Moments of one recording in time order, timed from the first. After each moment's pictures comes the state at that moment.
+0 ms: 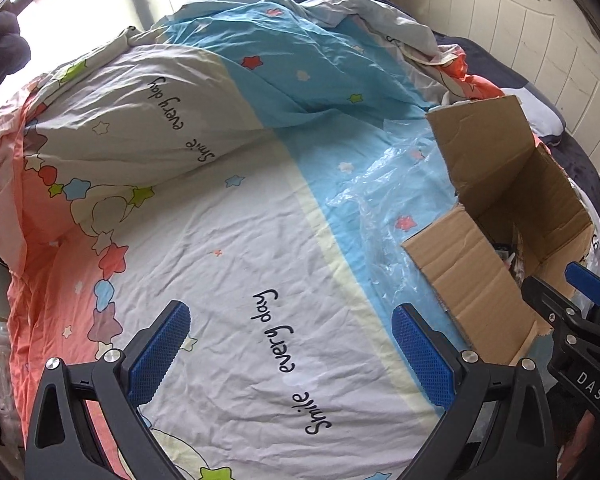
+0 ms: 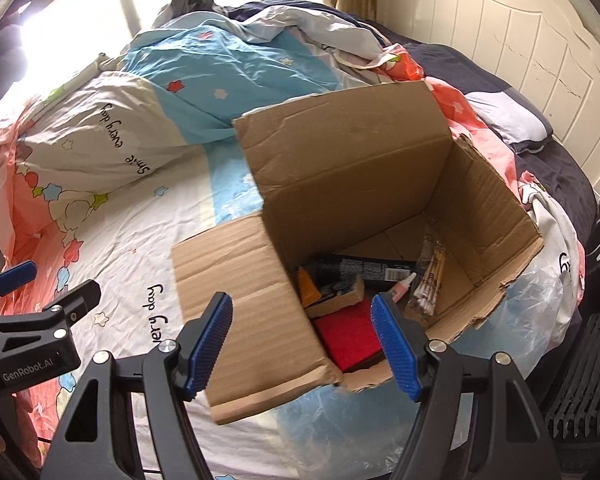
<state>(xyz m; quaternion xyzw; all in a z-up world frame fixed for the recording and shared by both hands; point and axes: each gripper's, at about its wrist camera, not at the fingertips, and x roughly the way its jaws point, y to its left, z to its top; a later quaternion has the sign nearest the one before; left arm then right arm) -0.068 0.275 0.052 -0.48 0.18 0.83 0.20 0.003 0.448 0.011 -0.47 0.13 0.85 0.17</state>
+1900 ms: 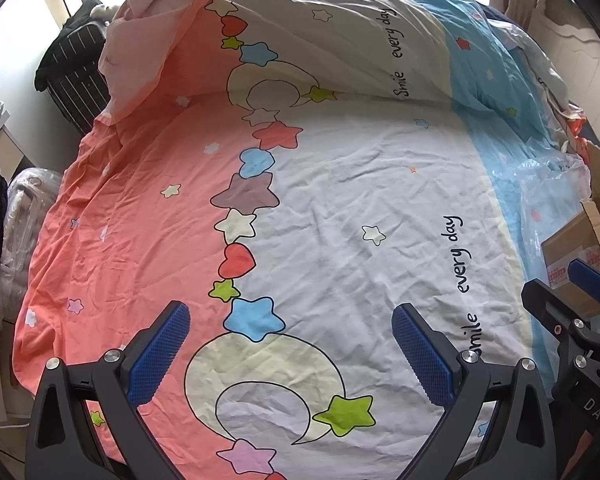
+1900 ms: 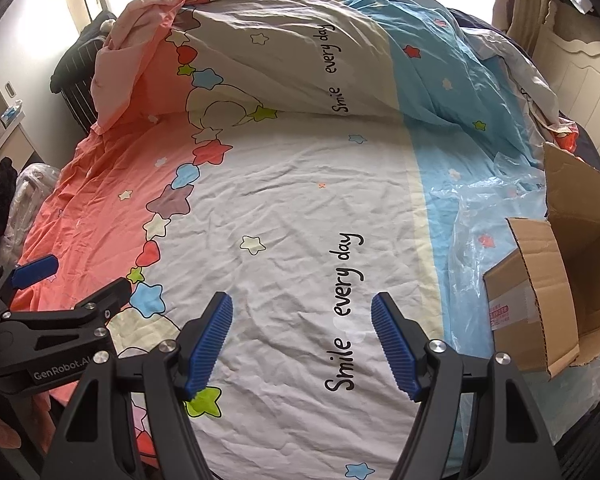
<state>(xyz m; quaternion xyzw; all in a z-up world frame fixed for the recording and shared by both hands) -0.053 0.022 0.012 -0.53 0.07 0.84 0.04 -0.035 0.219 -0.016 -0.50 0.01 0.86 -0.02</state>
